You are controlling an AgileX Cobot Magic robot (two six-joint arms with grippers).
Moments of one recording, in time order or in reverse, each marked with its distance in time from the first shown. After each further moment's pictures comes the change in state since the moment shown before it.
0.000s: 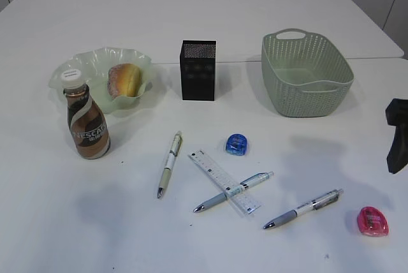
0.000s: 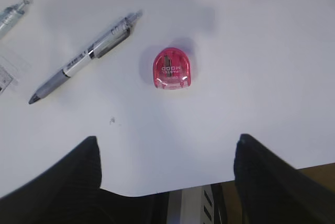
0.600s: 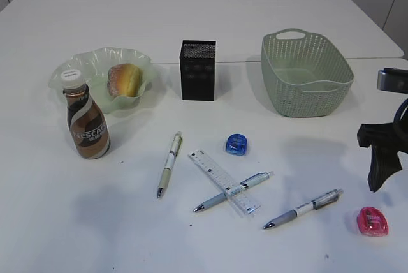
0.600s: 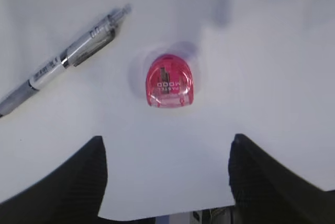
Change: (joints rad) left arm 0.000 0.000 0.000 0.015 0.033 -0.001; right arm 0.000 0.217 0.000 0.004 -0.070 -0.024
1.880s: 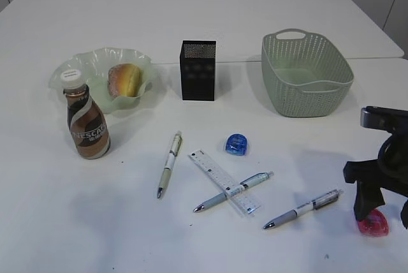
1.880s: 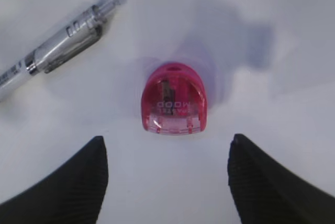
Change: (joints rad) left arm 0.000 0.000 0.000 0.027 0.008 -0.002; right arm 0.000 0.076 0.139 0.038 -0.228 -0.077
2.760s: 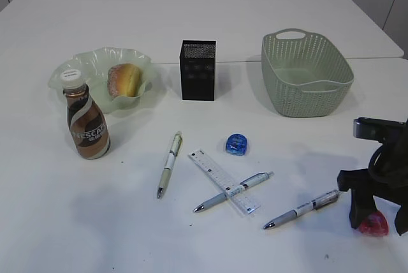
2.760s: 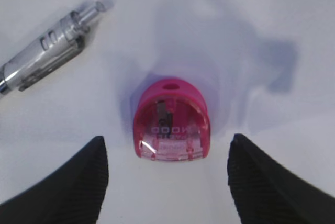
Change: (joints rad) left arm 0.000 0.000 0.000 0.000 0.000 0.000; right arm 0.000 0.110 0.000 0.002 -0.050 -0.002
